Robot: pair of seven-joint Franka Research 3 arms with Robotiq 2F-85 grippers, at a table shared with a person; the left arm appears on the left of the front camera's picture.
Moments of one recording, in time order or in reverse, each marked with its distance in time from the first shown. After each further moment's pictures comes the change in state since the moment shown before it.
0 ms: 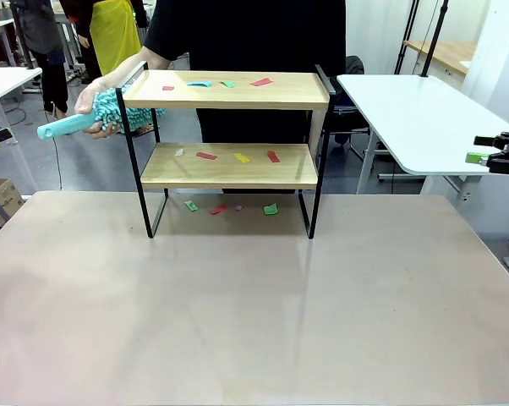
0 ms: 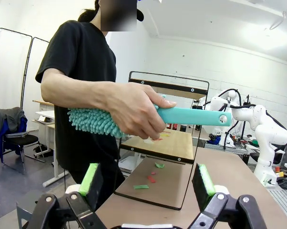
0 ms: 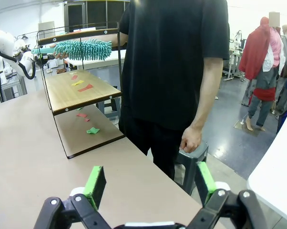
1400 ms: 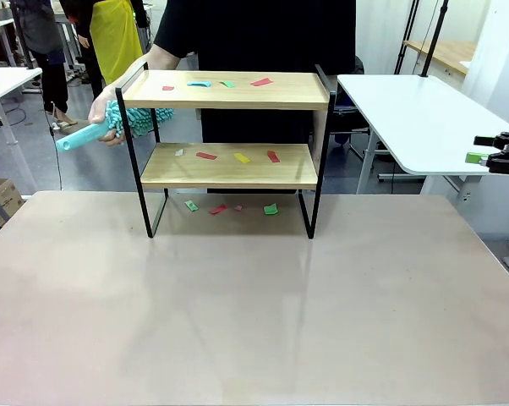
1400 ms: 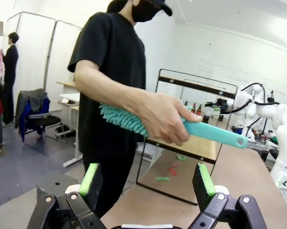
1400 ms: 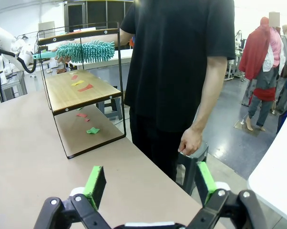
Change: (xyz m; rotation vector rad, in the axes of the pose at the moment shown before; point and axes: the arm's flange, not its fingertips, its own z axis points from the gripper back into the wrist) left arm 0.045 0.008 0.005 0.154 0.115 0.011; right arm 0.000 0.000 0.000 0.001 0.000 0.000
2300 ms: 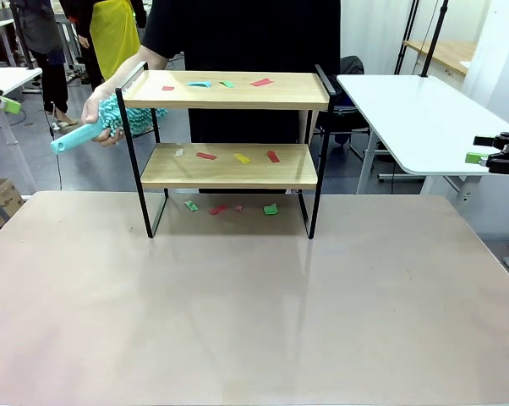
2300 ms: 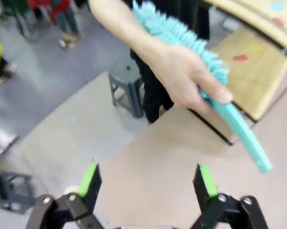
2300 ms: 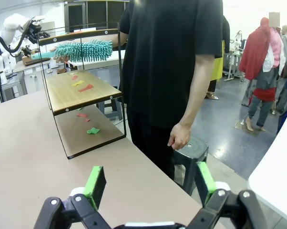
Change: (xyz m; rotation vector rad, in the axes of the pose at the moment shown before) left arm 0.152 -0.139 -0.129 0.476 0.828 -0.121; right arm 0.000 0.000 0.000 0.001 -0.001 0.000
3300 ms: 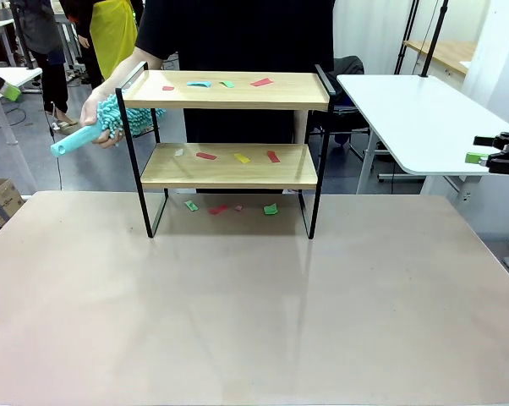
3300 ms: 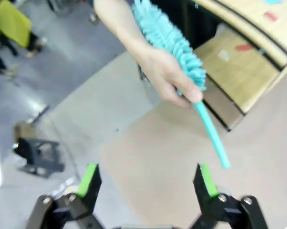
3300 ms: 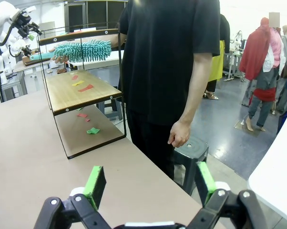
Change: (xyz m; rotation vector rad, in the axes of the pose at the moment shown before) left arm 0.058 -0.092 0.048 0.197 0.171 -0.003; right arm 0.000 0.000 0.000 0.000 0.000 0.000
